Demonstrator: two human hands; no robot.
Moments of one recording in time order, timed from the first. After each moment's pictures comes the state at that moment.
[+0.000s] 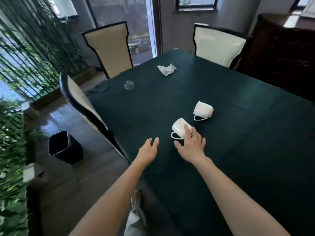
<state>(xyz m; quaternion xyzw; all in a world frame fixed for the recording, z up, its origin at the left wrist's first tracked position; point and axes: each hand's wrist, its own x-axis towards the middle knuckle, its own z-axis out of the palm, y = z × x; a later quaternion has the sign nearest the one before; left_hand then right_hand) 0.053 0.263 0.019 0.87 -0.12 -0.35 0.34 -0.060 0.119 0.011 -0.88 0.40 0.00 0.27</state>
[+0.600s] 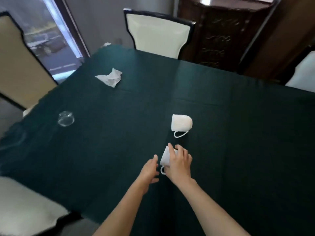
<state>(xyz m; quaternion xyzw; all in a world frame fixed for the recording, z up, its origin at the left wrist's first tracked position) 0.191 0.109 -0.048 0.71 -0.12 -0.63 0.30 0.071 0.064 -0.042 -0.78 0.60 -0.01 0.17</state>
